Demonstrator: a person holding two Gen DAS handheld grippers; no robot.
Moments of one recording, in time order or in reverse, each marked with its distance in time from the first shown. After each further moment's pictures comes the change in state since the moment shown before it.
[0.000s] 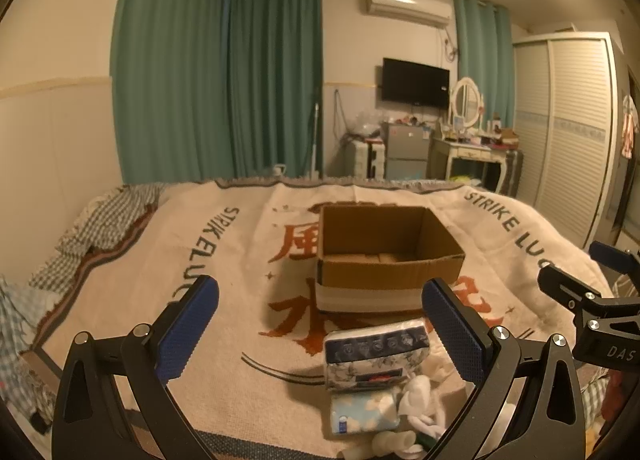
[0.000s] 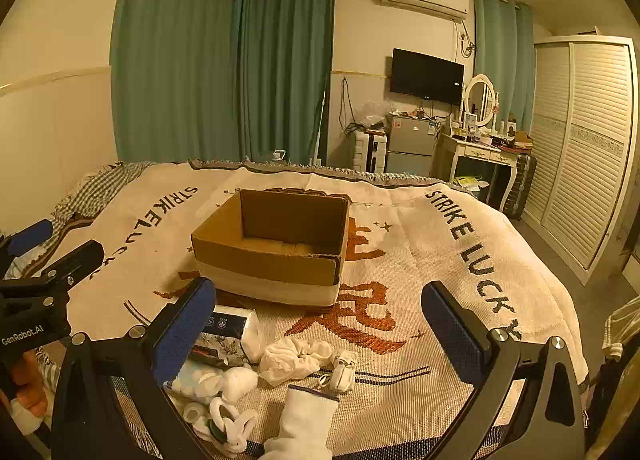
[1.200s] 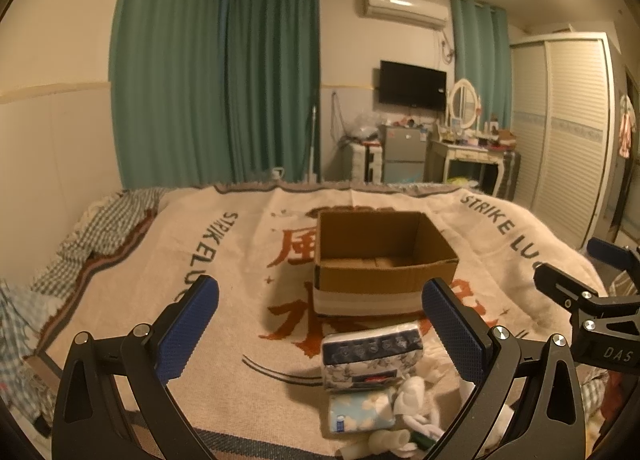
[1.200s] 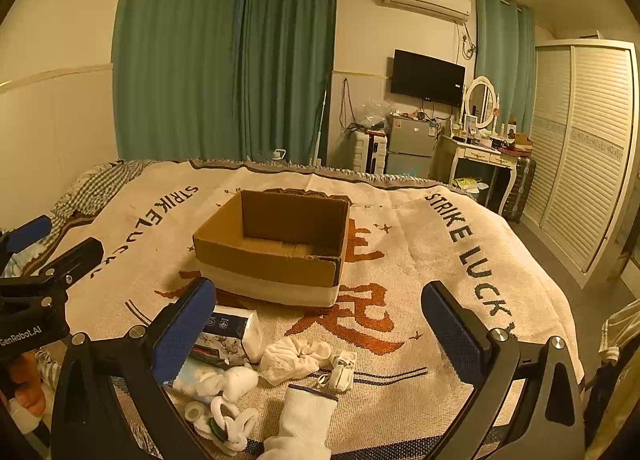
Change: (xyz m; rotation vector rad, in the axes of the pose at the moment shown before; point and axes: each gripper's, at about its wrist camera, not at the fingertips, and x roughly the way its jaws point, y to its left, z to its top) left arm -0.011 0.000 0.008 0.001 -0.008 -0.011; right arm -0.008 0.004 0.007 -0.015 -0.002 -0.005
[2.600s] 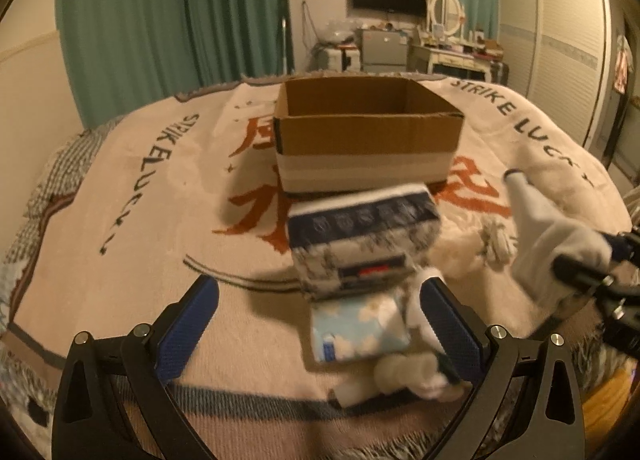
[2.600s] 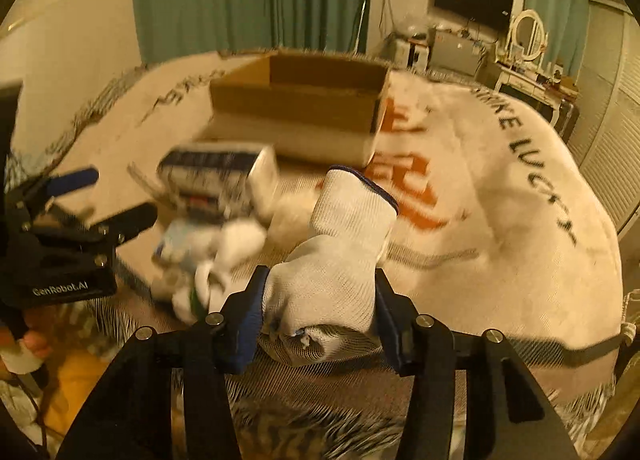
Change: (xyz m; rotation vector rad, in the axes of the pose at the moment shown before) left arm 0.082 -0.018 -0.079 0.093 0.340 -0.059; right arm 0.047 -0.006 -0.095 -0.051 0.337 0.131
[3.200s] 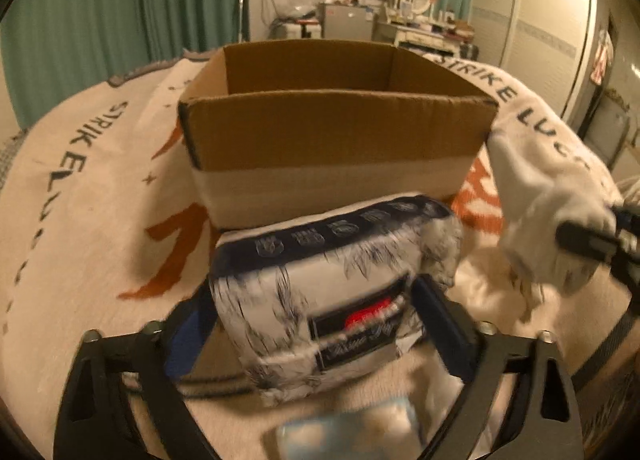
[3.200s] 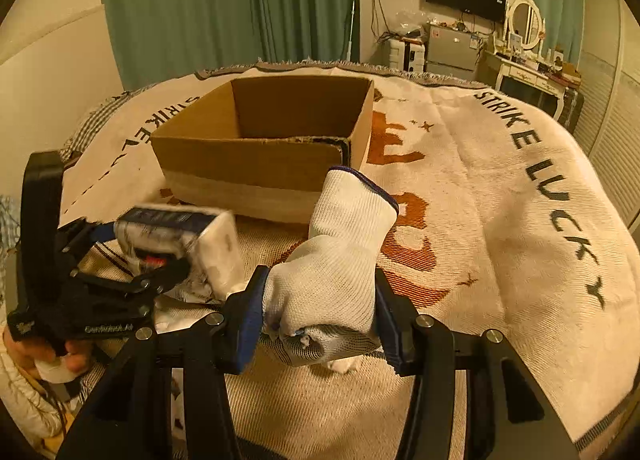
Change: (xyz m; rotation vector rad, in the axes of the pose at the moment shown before) left arm 0.107 -0.004 0.041 0.028 0.091 -0.175; right arm 0.067 -0.042 0.066 0.058 0.001 0.045
